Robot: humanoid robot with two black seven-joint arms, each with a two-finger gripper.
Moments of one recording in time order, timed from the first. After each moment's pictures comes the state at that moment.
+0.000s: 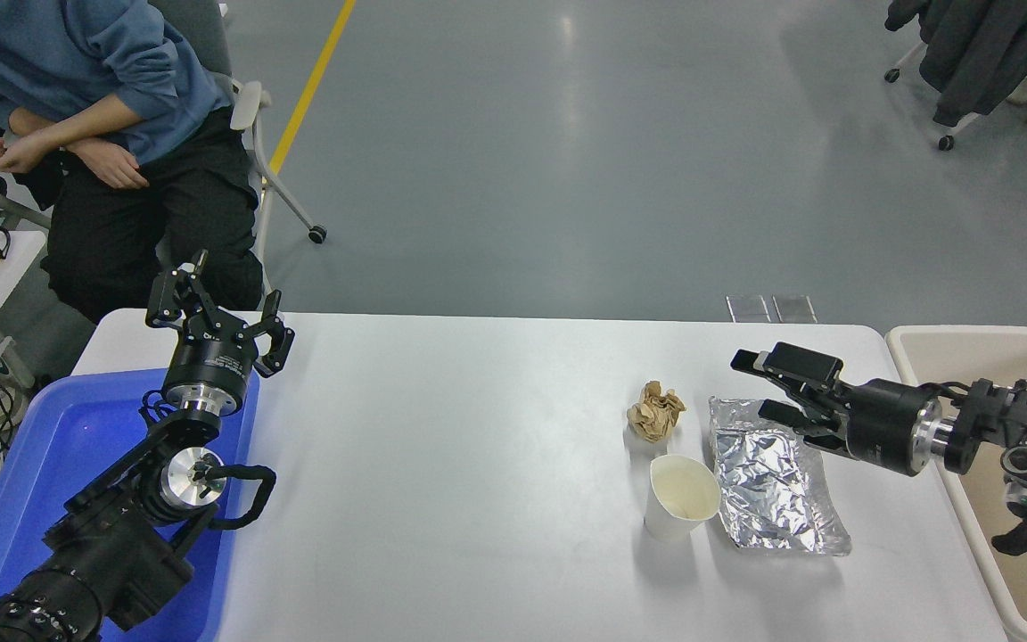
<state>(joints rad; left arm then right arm) -0.52 0.23 -1.05 -0.61 0.22 -0.33 -0.59 0.76 -0.84 0.23 1.26 -0.84 0.18 0.35</state>
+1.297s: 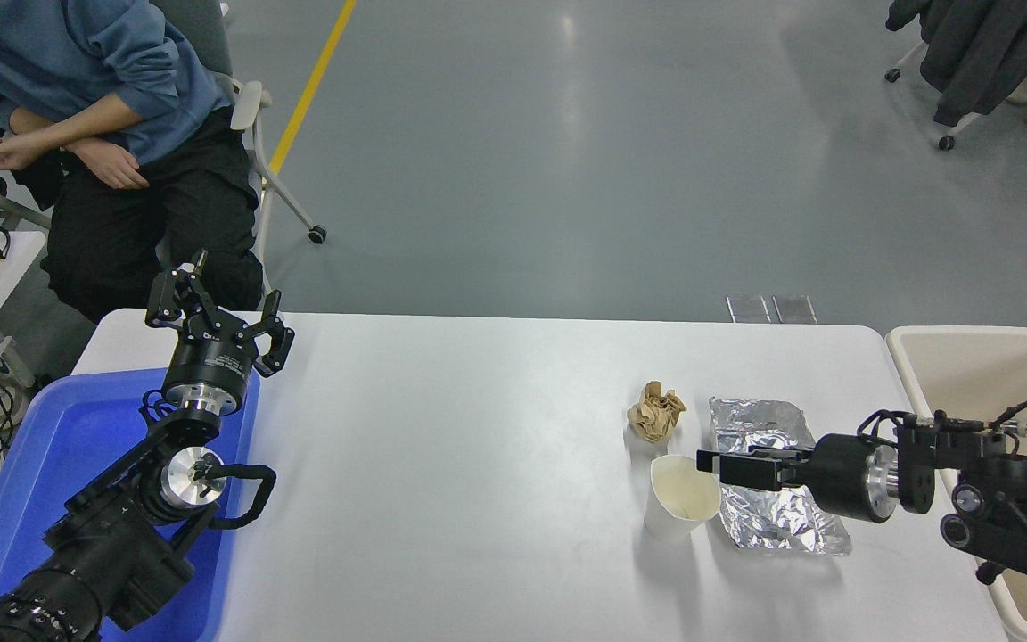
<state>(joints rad) -0.52 0.23 -1.05 -0.61 0.22 -0.33 -0.59 0.87 -0.73 -0.10 1.21 -1.28 -0.06 0.38</state>
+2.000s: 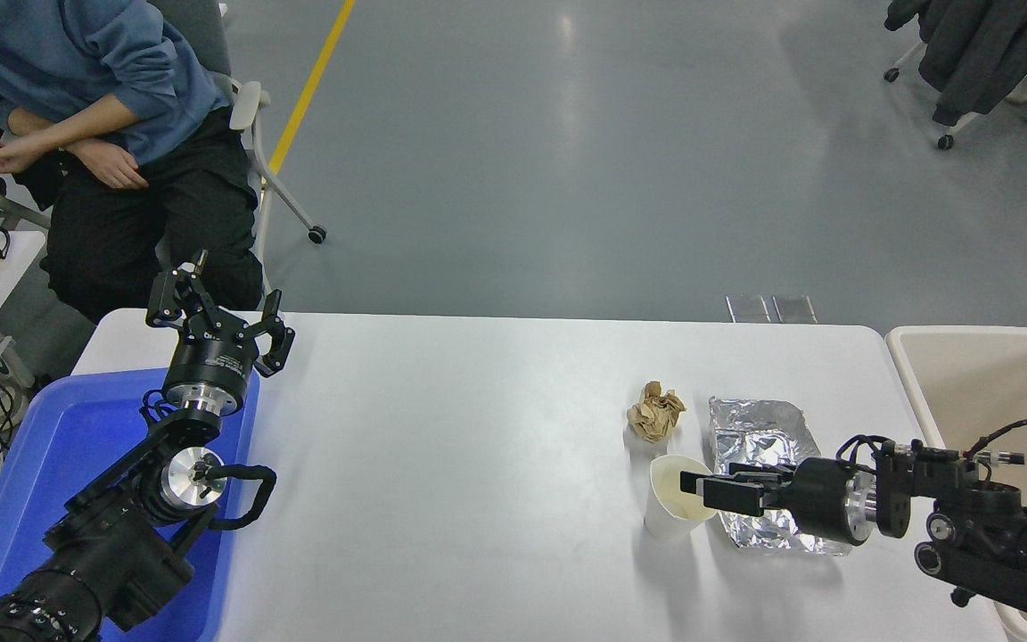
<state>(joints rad) -0.52 0.23 -1.05 -0.61 0.22 -0.33 -0.59 0.81 -0.64 -0.09 1.11 -1.32 -0.11 0.43</state>
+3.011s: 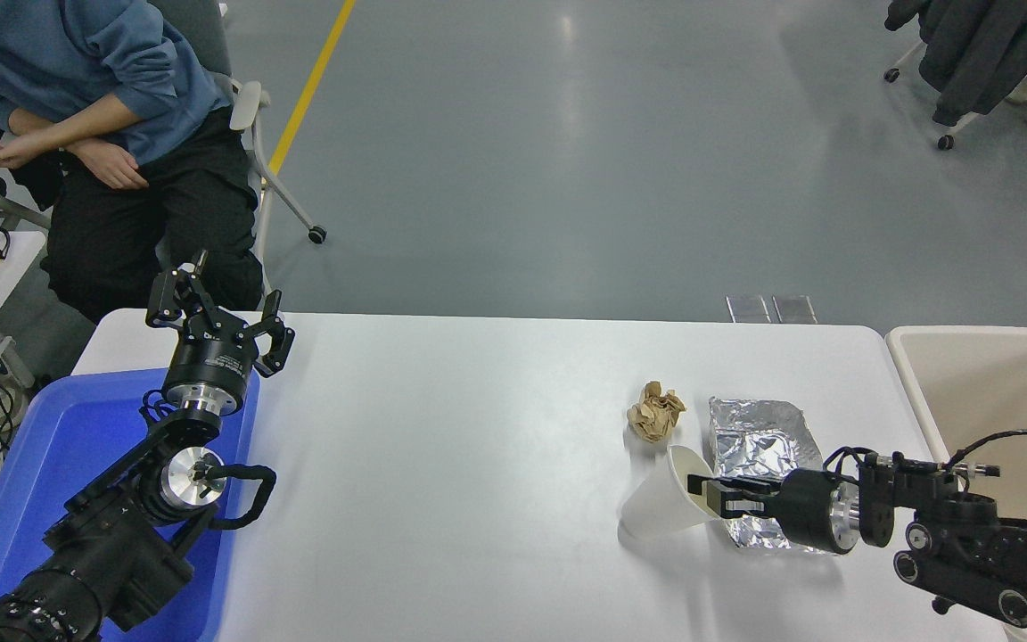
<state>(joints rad) -0.52 0.23 -1.05 -0.61 0.22 -0.33 -0.59 0.78 -0.58 -0.08 1.02 -1.33 -0.12 0.44</state>
